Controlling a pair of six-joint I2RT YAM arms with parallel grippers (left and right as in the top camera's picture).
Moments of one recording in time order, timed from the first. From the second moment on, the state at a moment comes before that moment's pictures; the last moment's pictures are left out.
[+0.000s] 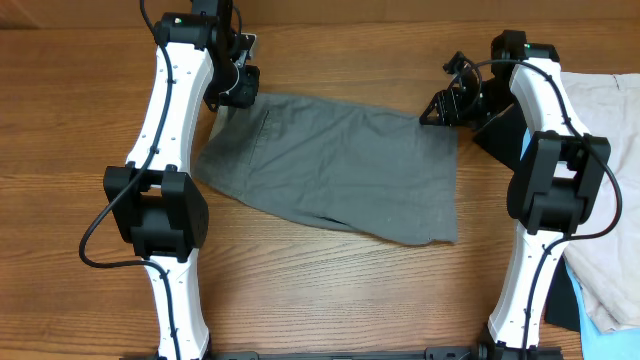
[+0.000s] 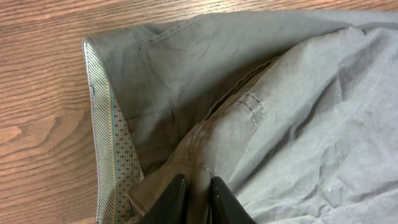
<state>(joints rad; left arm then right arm) -0.11 2.26 2.23 -1.31 0.15 0.05 -0.11 2.42 2.07 -1.20 -0.62 -0.35</state>
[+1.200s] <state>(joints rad) -0.11 2.26 2.23 -1.31 0.15 0.05 -0.02 2.42 2.08 -1.25 -0.53 -0.25</state>
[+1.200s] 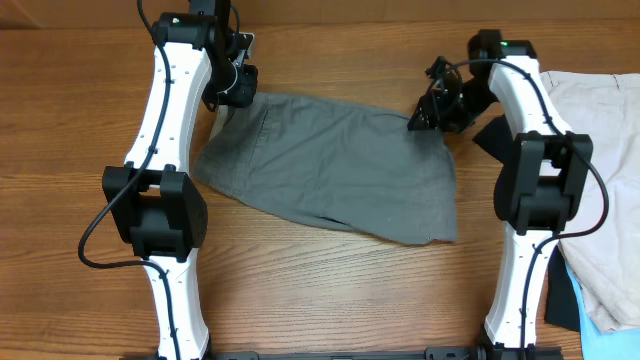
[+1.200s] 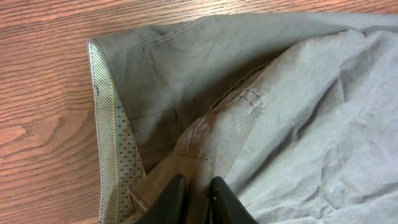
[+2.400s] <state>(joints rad) -0.11 2.26 2.23 -1.31 0.15 0.05 0.13 2.43 2.18 -1.32 -0.16 -0.17</state>
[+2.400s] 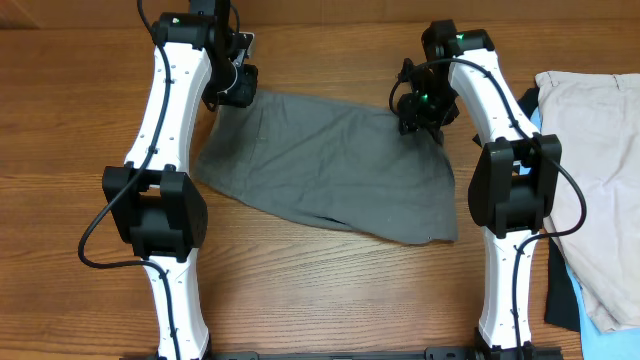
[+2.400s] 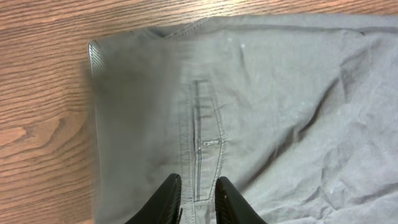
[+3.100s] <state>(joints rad) -0.11 2.26 2.23 -1.30 0.15 0.05 0.13 2.43 2.28 -1.41 -0.13 -0.15</state>
